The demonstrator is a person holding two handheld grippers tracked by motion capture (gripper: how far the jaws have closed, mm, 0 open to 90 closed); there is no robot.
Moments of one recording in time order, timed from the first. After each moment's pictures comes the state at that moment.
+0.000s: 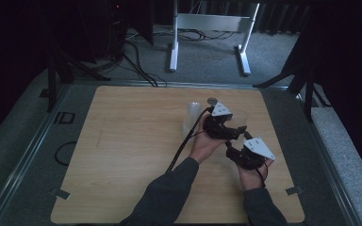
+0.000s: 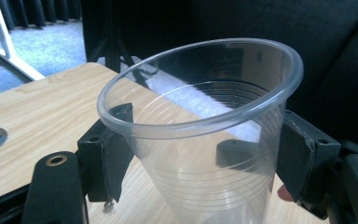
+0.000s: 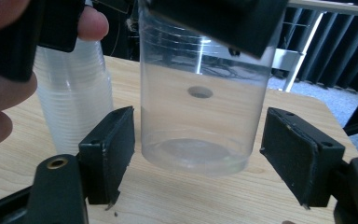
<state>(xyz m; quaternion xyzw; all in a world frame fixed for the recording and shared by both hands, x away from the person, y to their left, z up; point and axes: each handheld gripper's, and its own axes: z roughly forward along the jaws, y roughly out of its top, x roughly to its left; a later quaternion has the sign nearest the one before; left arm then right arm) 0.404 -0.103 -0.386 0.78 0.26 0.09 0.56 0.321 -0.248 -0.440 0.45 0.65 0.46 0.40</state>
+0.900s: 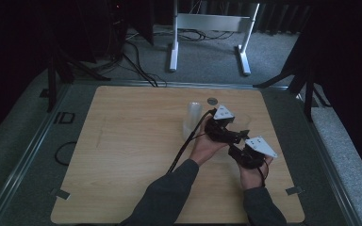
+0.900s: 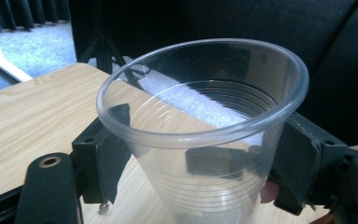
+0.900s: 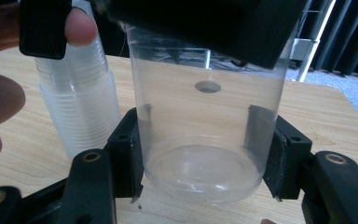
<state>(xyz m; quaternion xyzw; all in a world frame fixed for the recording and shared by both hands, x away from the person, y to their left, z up) 0.398 -0.106 -0.387 0.78 0.25 0.07 0.57 0.325 -0.252 -0.444 0.47 0.65 0.48 0.37</state>
